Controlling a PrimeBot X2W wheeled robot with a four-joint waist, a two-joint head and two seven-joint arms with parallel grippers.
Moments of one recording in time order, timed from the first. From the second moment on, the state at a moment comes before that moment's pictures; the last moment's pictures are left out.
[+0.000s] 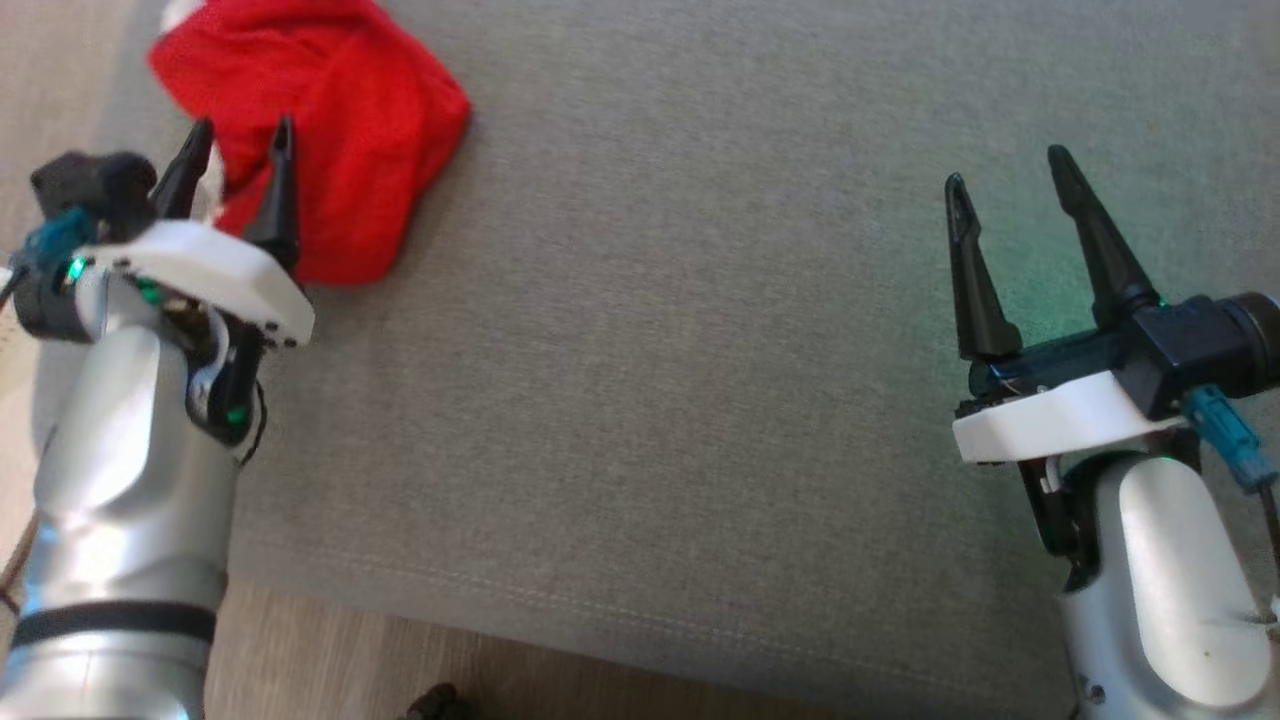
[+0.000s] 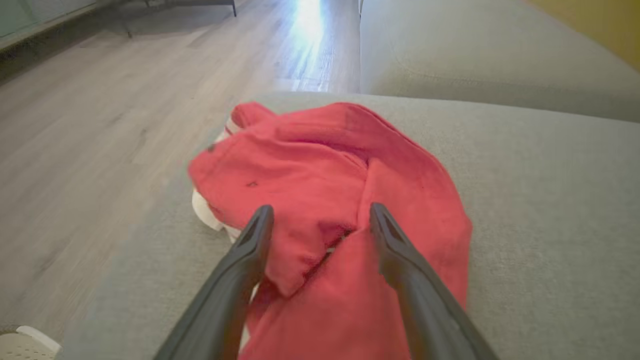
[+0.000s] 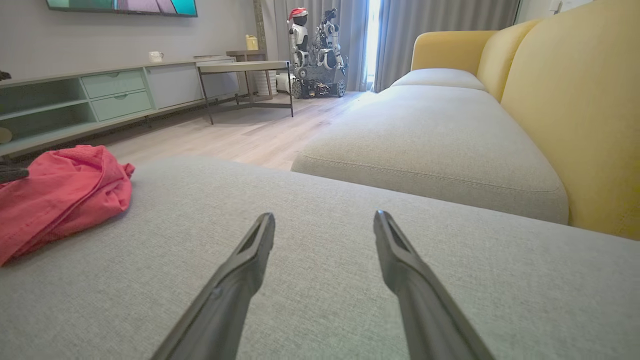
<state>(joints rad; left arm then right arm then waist) -0.65 0.19 -0.11 0.66 -0.28 -0.12 -0.16 -0.26 -0.05 0.09 -0.01 -0.05 0.13 -0.07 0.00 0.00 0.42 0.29</state>
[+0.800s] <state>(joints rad) -0.85 0.25 -0.25 0.91 -0.38 -0.13 -0.24 -0.28 -0.05 0.08 0.00 -0.01 0.13 -0.10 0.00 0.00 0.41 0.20</state>
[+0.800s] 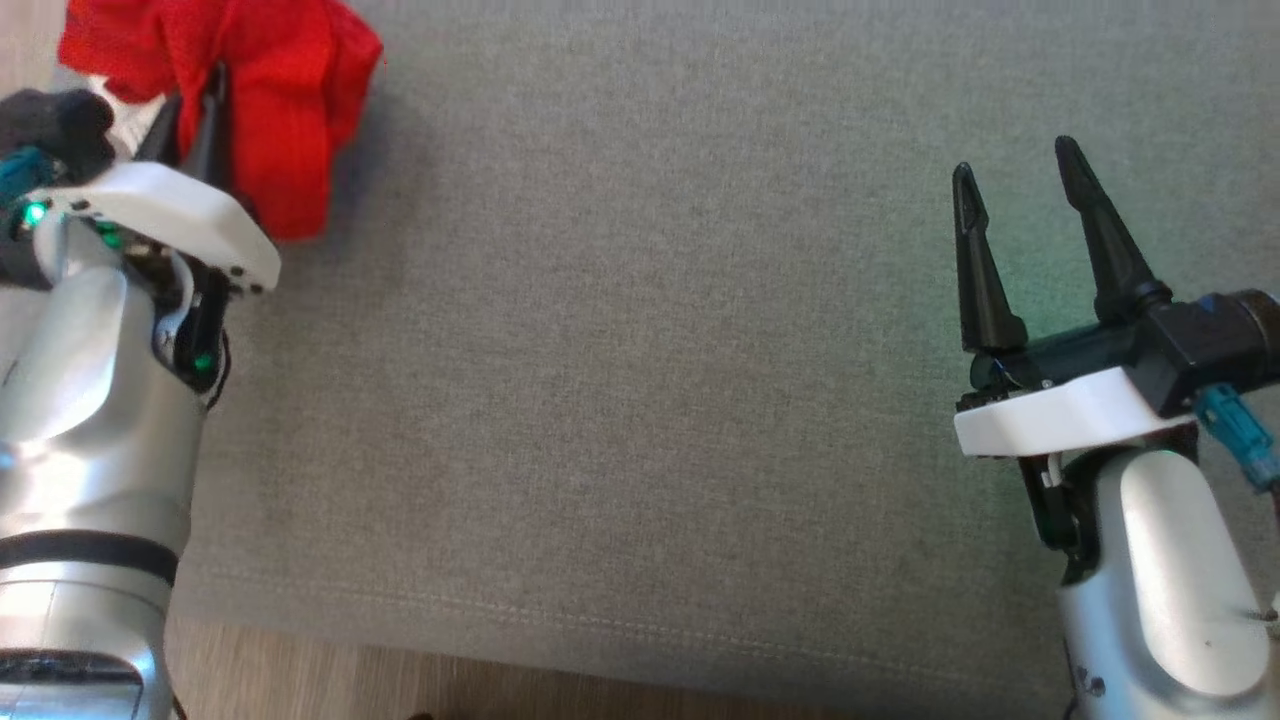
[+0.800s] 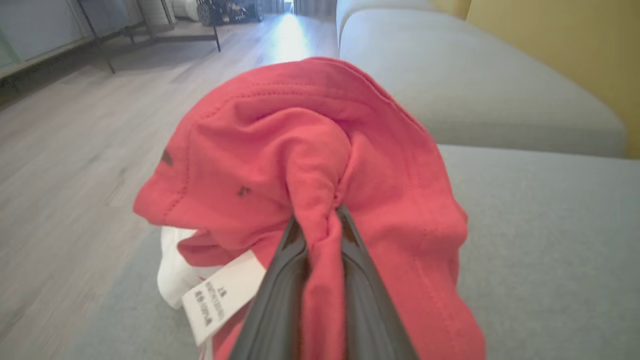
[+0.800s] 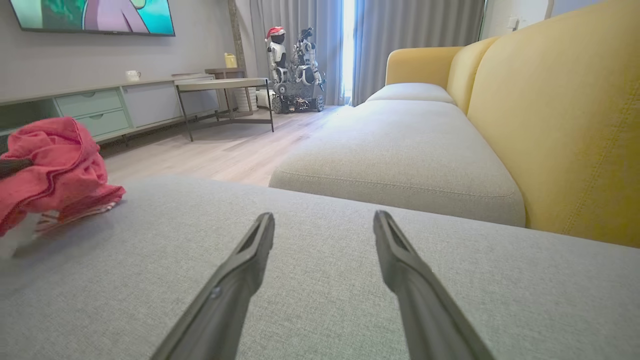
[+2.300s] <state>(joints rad) -0.59 0.05 -0.47 0.36 -0.31 -0.04 -0.21 -0.28 -0.05 0.14 0.09 0.16 0.13 -0.24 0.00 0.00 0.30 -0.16</state>
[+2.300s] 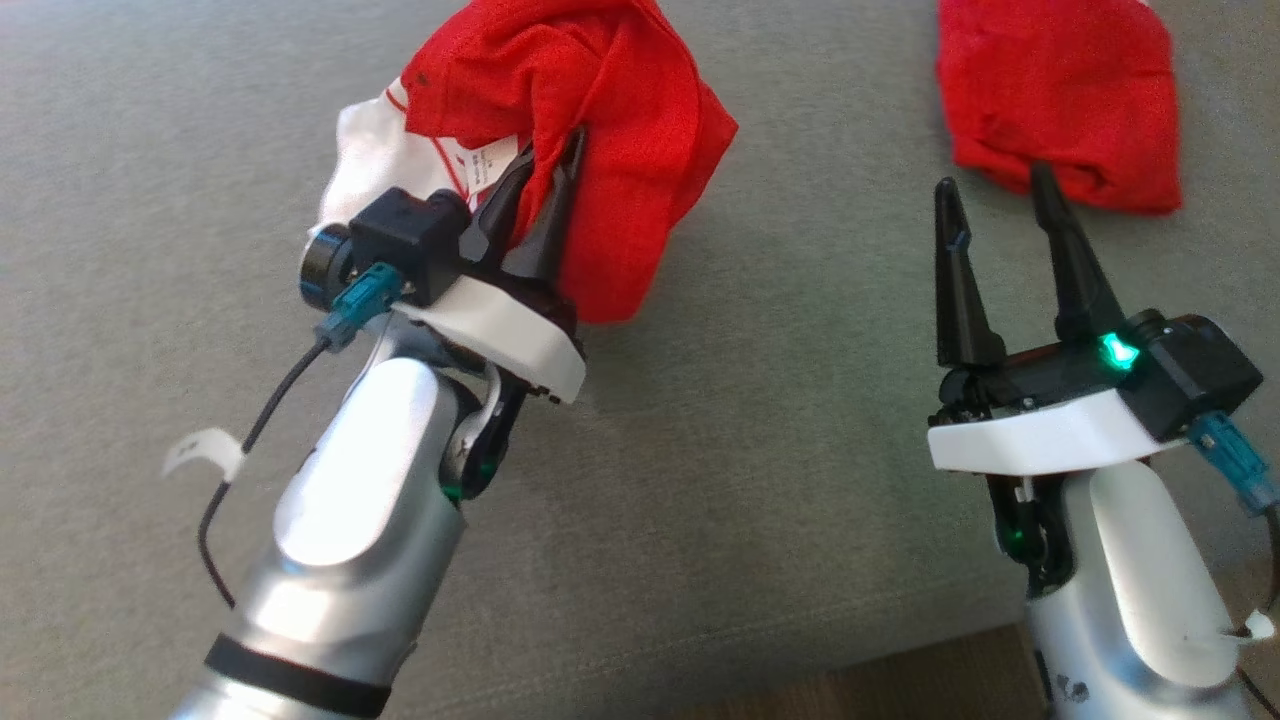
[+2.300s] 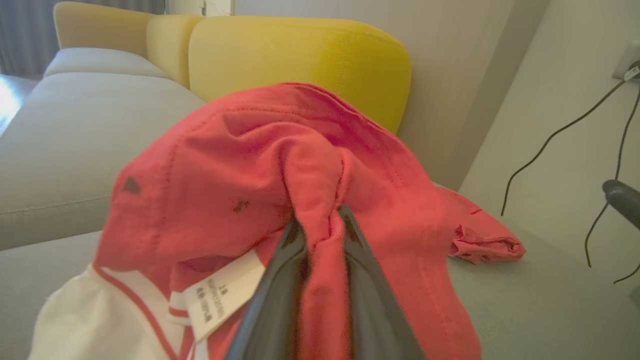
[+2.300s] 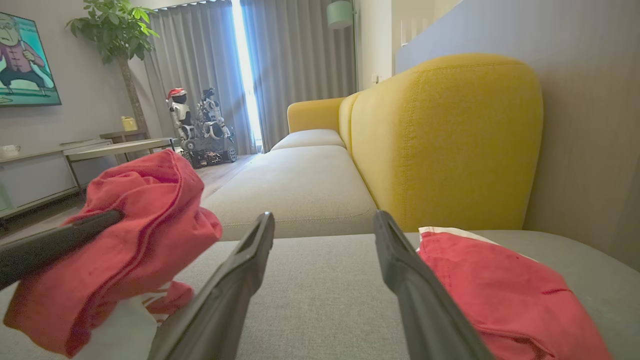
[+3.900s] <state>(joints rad) -0.08 0.05 -0.21 0.08 -0.34 -0.03 -0.25 -0.15 -0.05 0.08 0.16 0.11 0.13 -0.23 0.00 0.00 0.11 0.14</state>
